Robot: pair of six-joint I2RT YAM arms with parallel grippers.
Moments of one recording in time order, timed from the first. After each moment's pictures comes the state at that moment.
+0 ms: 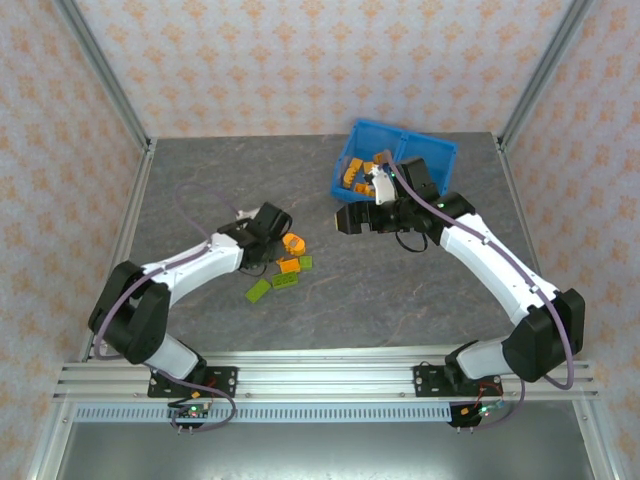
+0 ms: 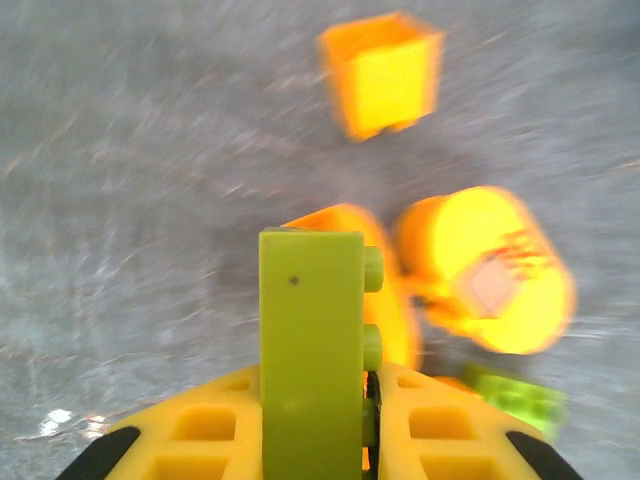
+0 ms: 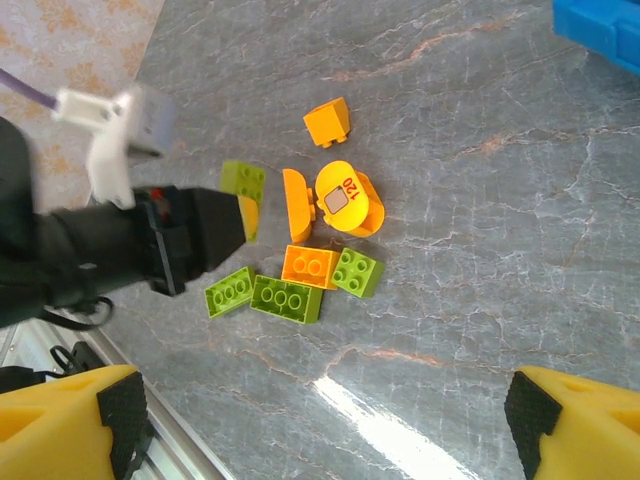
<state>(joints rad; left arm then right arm) -0.52 1.51 1.00 -0.58 -0.23 -0.87 0.48 1.38 1.26 -0.70 -0.46 0.33</state>
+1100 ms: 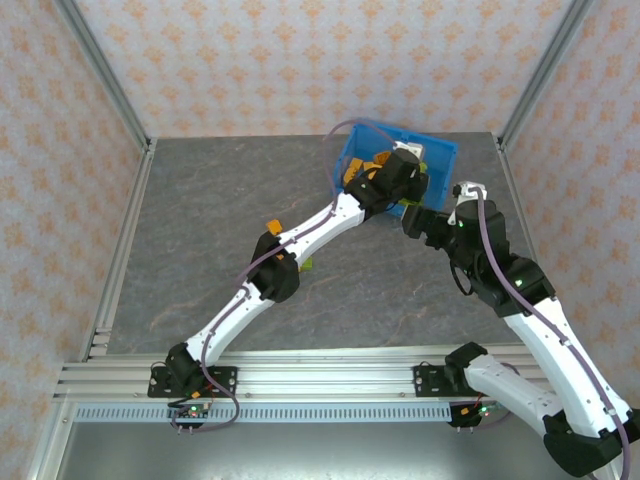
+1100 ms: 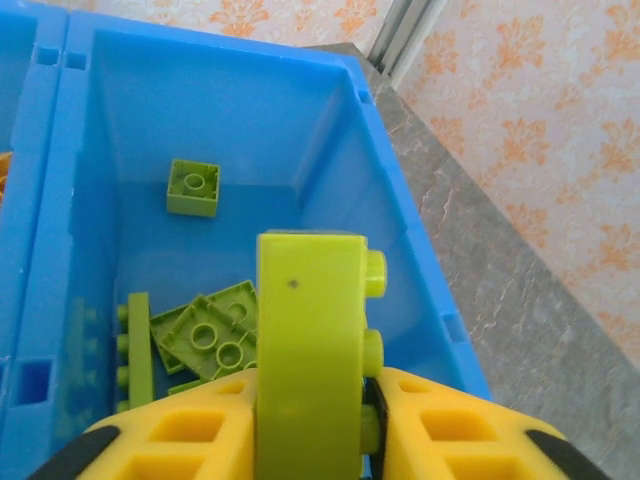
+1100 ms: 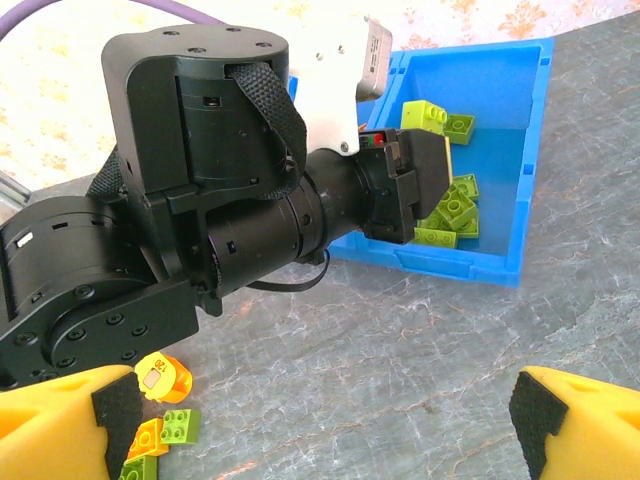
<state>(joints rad) -0.79 2.71 2.72 -0.50 -0.10 -0.43 0.47 0.82 1.07 -0.76 0.23 0.51</state>
